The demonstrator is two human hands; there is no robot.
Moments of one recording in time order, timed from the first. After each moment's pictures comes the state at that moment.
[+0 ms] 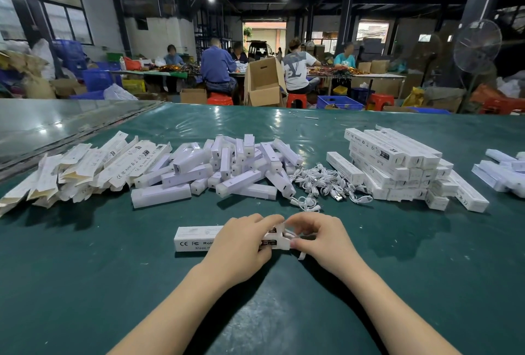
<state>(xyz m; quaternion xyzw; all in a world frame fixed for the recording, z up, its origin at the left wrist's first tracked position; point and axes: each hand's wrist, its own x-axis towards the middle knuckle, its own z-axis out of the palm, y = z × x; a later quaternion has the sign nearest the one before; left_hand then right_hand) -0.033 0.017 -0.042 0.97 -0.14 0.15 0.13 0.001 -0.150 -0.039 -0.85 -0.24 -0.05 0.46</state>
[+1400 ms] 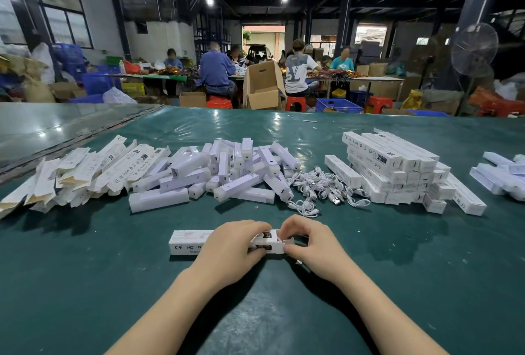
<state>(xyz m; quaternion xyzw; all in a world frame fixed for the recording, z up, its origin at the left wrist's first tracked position) -0.035 0.028 -0.043 0.96 -0.12 0.15 0.18 0.001 -0.146 -0.041 -0.83 -0.26 0.01 0.49</state>
